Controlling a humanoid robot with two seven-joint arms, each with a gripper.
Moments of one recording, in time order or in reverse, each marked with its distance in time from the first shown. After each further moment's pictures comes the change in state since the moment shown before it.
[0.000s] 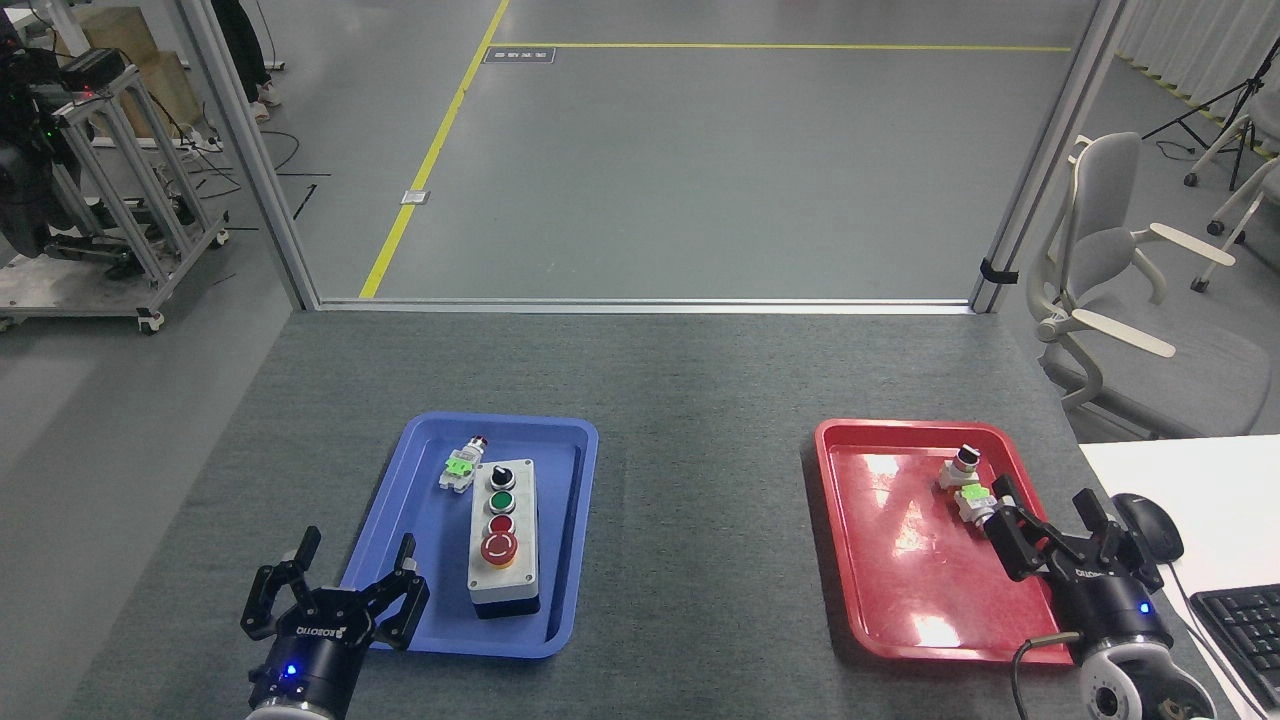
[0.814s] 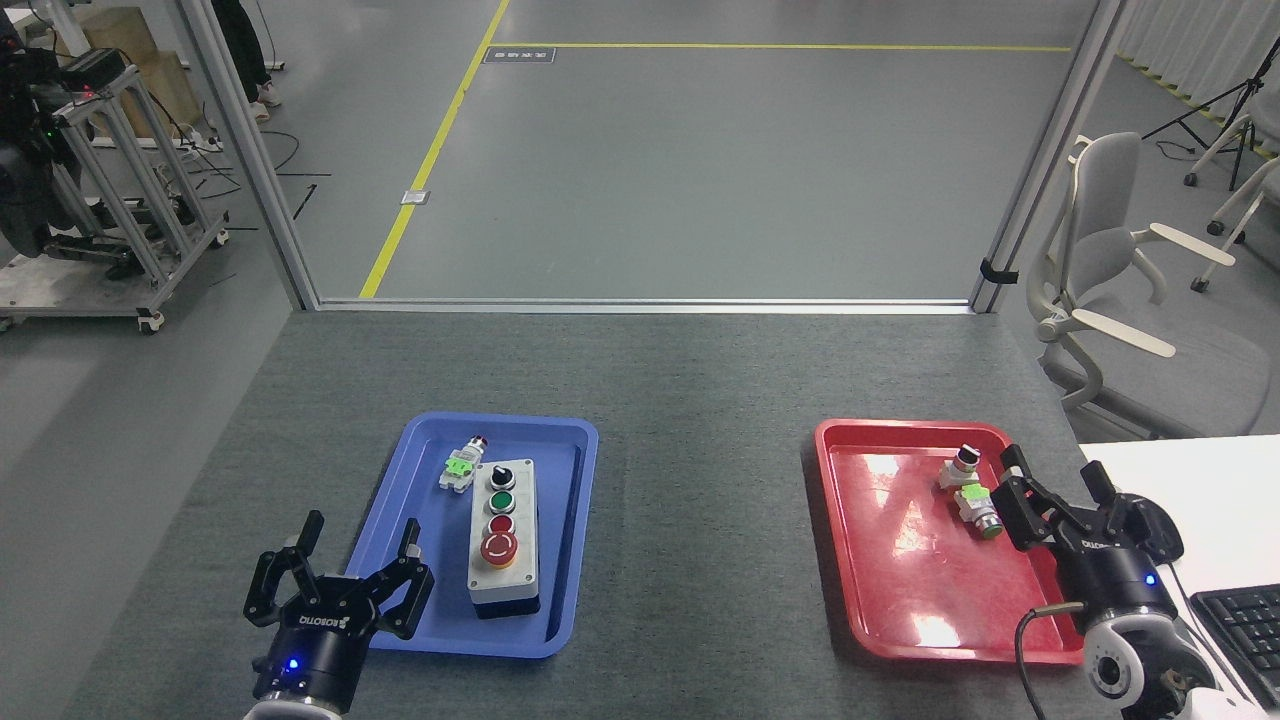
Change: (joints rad) left arm -0.007 -0.006 -0.005 -0.018 0.004 -0.010 0.075; right arm -0.054 -0.003 -0.005 0.020 -0.010 0.003 -0.007
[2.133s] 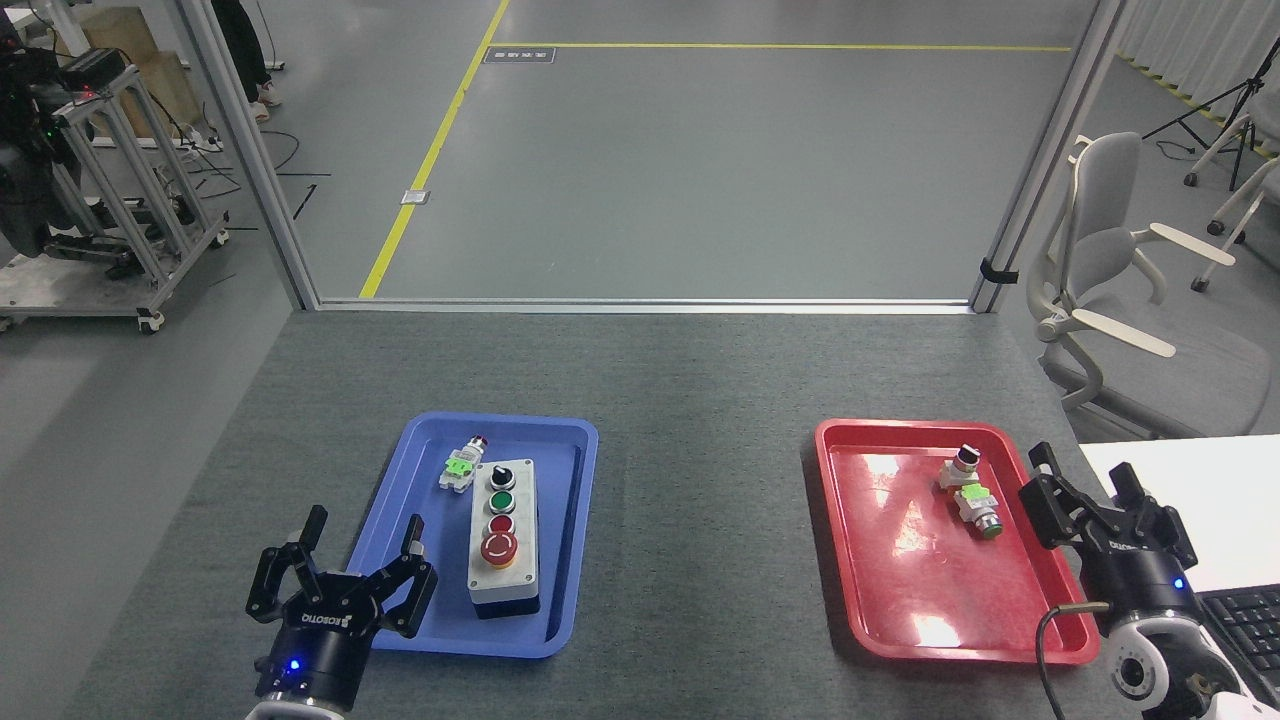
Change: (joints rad) left arm 0.001 -0.006 0.000 -0.014 0.002 -0.018 0.031; right arm 0.001 0.006 -0.066 0.019 0.000 -0.026 -0.001
